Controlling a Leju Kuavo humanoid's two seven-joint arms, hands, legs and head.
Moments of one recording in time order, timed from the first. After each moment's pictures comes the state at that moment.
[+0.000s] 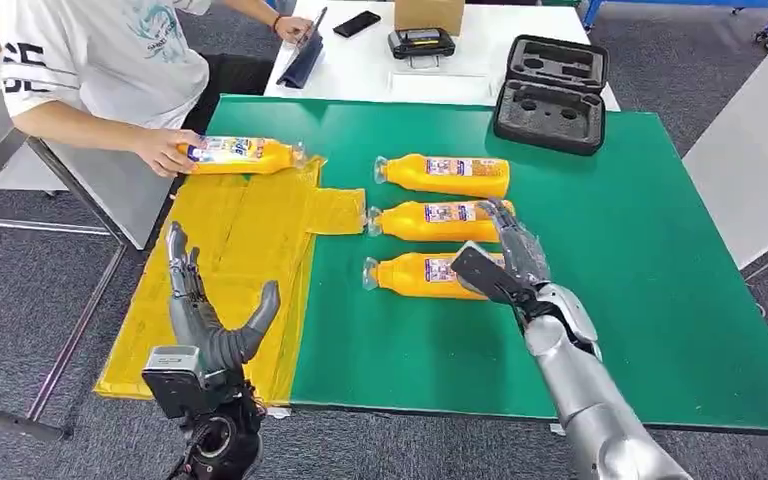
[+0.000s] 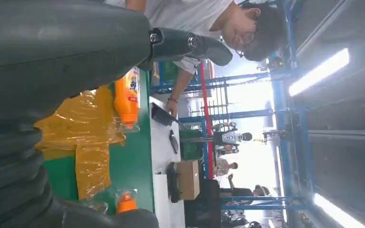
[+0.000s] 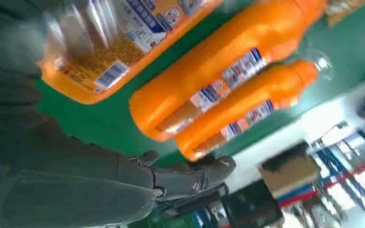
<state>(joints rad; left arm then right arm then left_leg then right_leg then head) -0.04 -0.12 -0.45 -1.52 -0.13 0.67 -0.70 -0.55 0.00 0.21 -0.77 0.72 -0.07 -0.28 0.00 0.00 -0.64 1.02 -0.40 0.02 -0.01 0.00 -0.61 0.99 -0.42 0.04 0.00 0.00</state>
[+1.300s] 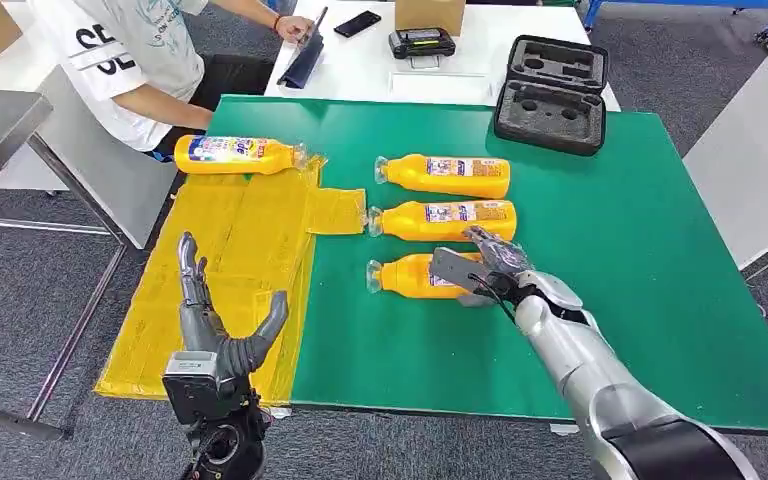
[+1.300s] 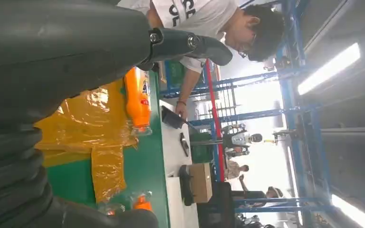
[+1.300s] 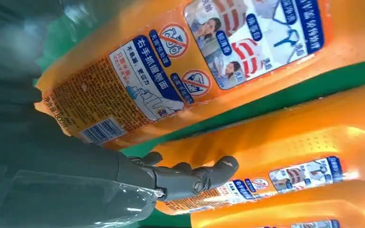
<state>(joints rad) -0.02 -0.15 -0.43 -1.48 -0.19 0.68 -0.70 -0.74 -0.01 0.35 -0.46 0.82 0.10 -0.10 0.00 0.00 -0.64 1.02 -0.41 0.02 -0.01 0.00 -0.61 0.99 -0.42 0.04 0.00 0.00</state>
